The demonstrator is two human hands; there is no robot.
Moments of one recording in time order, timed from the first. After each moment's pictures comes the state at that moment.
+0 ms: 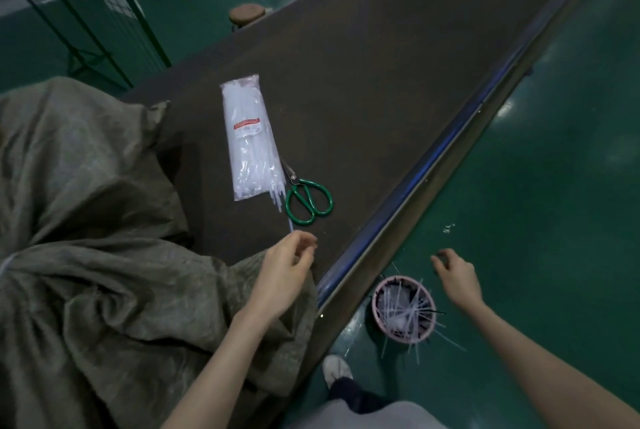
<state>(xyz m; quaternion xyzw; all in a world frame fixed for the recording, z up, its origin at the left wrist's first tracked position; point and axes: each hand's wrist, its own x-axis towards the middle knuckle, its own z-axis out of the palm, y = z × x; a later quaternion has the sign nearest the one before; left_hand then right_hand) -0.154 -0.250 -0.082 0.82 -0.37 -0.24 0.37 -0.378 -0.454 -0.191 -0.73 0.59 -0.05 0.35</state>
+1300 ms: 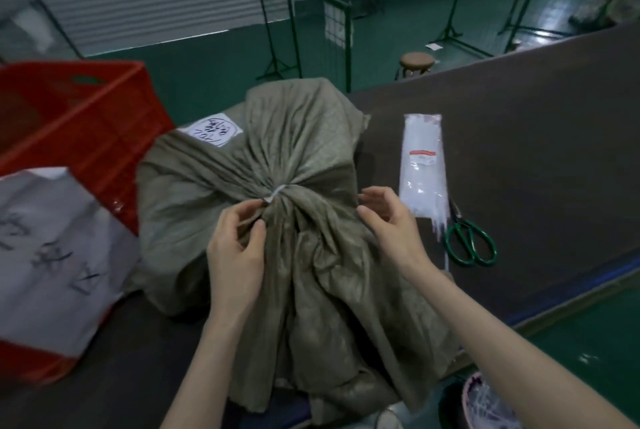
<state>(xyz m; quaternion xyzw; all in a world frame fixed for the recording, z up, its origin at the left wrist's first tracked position) -0.071 -0.012 0.002 0.80 -0.11 0.15 0.56 -0.097 -0.228 -0.026 -0.74 0.11 -0.17 0.64</state>
